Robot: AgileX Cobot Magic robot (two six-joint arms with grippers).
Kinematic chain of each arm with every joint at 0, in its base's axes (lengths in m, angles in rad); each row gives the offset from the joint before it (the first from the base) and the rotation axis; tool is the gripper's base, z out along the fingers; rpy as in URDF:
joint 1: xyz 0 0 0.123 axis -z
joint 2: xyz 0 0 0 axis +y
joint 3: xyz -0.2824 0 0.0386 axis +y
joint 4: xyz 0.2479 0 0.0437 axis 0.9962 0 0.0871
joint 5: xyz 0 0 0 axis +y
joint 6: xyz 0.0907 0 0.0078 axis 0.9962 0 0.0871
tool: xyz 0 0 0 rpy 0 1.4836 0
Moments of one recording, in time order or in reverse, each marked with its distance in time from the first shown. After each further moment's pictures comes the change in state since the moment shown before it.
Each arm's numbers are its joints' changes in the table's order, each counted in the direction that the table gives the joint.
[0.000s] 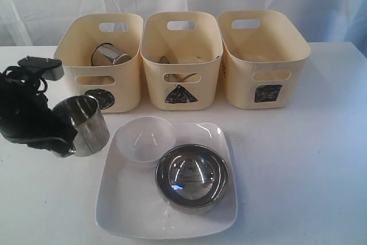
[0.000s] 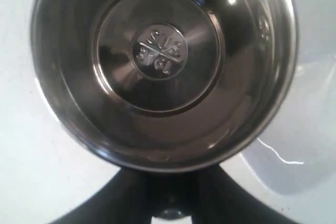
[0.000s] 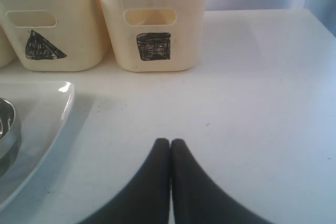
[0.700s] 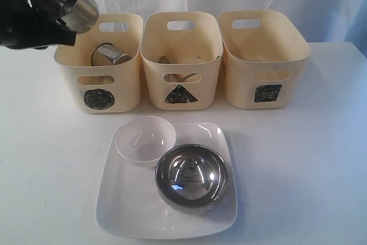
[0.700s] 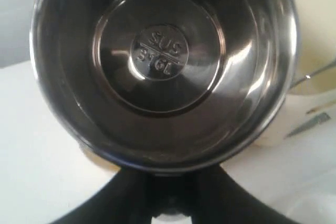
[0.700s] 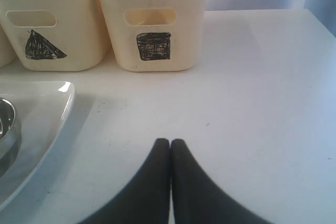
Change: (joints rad) left arm 0.000 -0.068 -0.129 0.017 -0.525 0.004; right arm 0.000 0.000 0.000 0.000 0.001 0.000
